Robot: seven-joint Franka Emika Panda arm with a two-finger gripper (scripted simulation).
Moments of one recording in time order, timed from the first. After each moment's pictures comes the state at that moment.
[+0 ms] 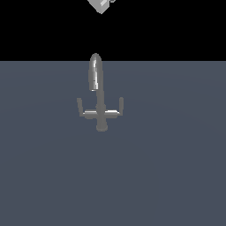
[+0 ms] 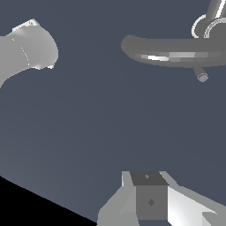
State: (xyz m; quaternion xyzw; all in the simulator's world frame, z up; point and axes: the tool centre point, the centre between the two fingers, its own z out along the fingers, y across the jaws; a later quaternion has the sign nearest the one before) arm -0.074 0.001 0.422 0.63 0.68 -0.36 0.13
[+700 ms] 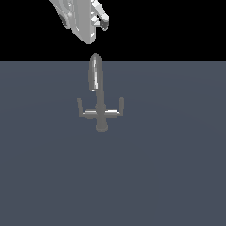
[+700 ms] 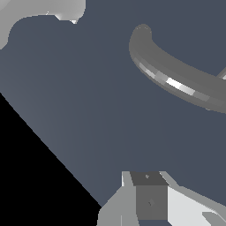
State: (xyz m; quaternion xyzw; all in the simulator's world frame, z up) arm -0.026 0.022 0.380 0.44 0.77 -0.46 0.09
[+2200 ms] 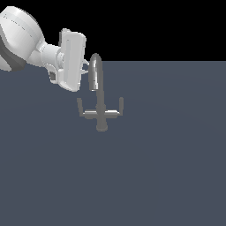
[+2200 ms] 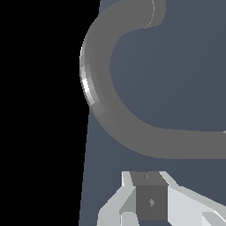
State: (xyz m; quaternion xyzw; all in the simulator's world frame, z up) arm 0.050 0.082 0.259 0.02 0.79 -0.61 -0.07
